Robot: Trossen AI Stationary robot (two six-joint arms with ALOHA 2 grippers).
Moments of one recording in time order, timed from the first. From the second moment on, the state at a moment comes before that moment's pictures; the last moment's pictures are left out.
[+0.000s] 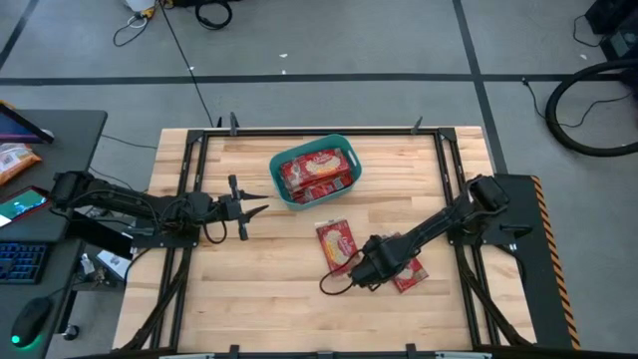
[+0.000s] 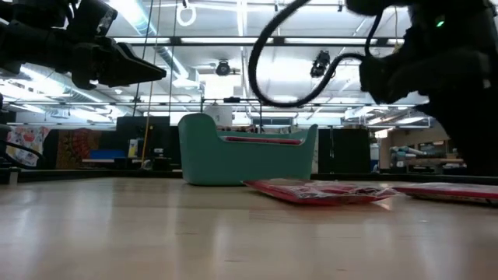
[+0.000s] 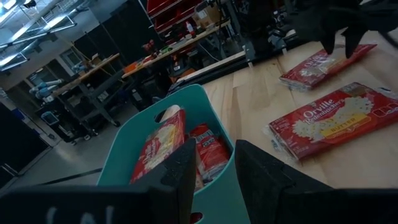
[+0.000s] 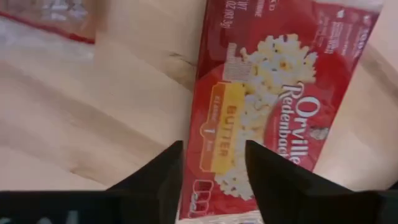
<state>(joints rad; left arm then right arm) -0.11 0.76 0.15 0.53 -0.40 0.43 0.45 1.88 1.26 -1.12 -0.05 1.42</state>
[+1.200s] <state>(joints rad) -0.11 0.76 0.15 0.53 -0.40 0.43 0.44 2.01 1.29 -1.11 -0.12 1.30</state>
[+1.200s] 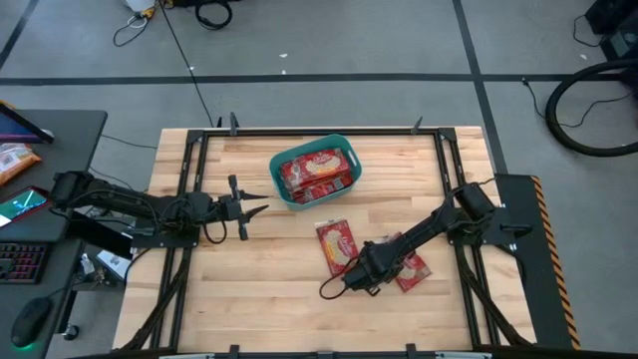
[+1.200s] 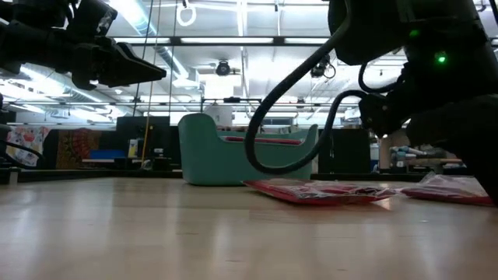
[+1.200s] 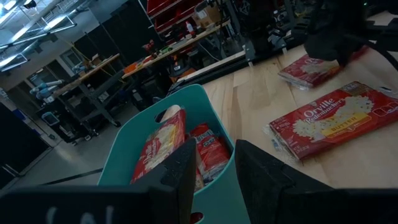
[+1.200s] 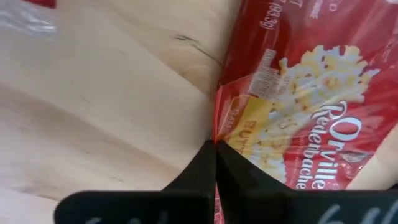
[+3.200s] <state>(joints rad) -0.11 0.76 0.15 0.53 -0.40 0.43 0.48 2.27 1.75 -1.52 -0.08 1.41</state>
